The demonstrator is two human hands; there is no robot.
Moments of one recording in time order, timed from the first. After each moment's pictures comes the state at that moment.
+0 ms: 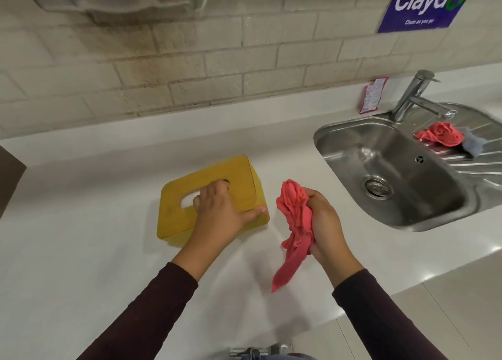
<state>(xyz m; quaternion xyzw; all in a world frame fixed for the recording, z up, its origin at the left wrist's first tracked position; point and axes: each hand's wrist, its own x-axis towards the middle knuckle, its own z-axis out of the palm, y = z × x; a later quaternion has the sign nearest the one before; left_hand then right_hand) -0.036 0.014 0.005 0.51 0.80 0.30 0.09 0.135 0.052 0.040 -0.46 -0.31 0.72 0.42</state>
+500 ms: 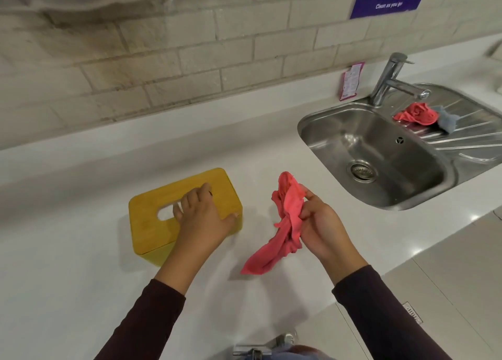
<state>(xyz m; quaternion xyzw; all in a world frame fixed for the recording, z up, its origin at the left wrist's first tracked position) -0.052 0.008 -0.004 0.52 0.83 0.18 0.11 0.152 0.052 0.019 -0.36 -0.21 0.81 0.41</state>
